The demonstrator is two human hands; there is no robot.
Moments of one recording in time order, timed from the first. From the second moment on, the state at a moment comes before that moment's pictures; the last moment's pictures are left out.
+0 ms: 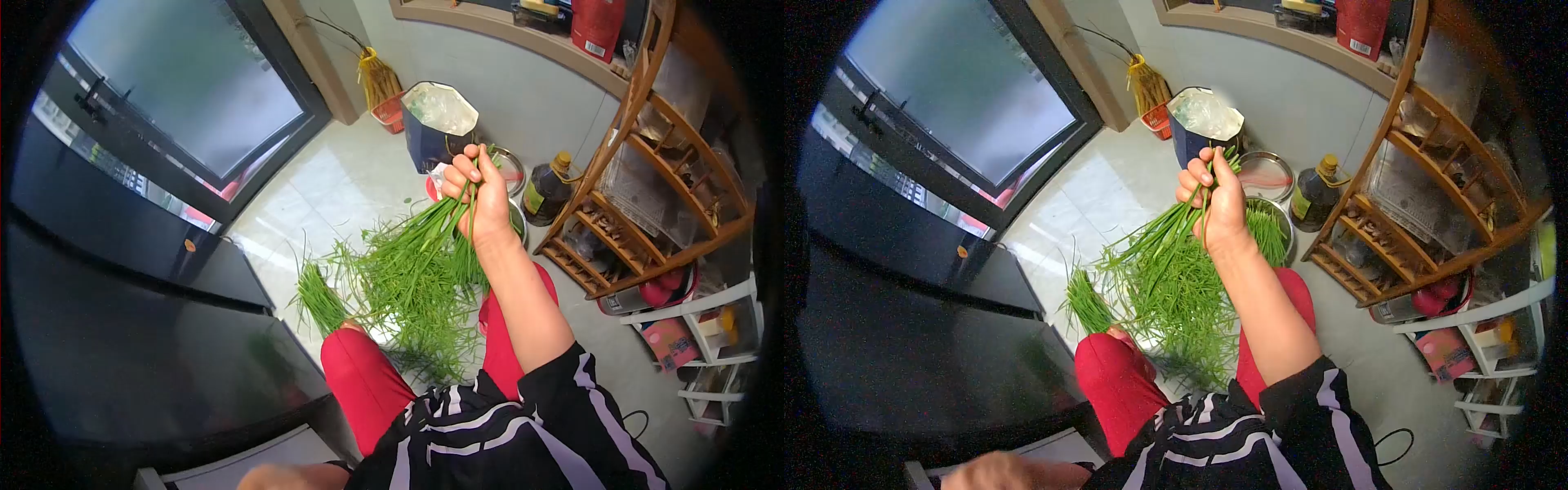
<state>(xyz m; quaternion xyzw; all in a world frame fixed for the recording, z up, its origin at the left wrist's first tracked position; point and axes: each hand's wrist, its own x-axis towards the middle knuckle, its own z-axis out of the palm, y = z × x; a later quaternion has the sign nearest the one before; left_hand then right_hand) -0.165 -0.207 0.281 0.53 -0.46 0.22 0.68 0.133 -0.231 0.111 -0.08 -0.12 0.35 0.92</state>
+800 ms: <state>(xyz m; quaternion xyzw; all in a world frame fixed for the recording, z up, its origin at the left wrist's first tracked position) -0.148 -0.226 0.160 0.79 0.25 0.37 0.43 -0.007 -0.266 0.178 -0.15 -0.18 0.40 0.89</state>
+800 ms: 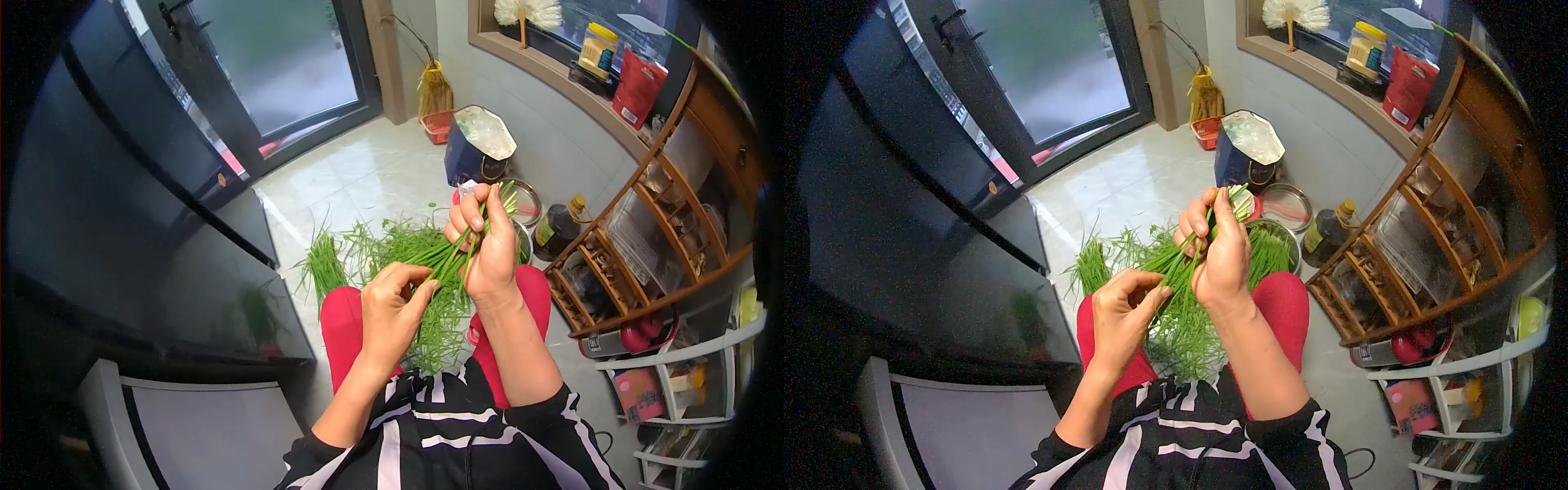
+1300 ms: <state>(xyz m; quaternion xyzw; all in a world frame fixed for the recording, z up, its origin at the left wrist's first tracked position) -0.143 -0.226 0.168 0.76 0.25 0.41 0.43 -0.022 -0.262 0.179 -0.22 -0.19 0.38 0.88</state>
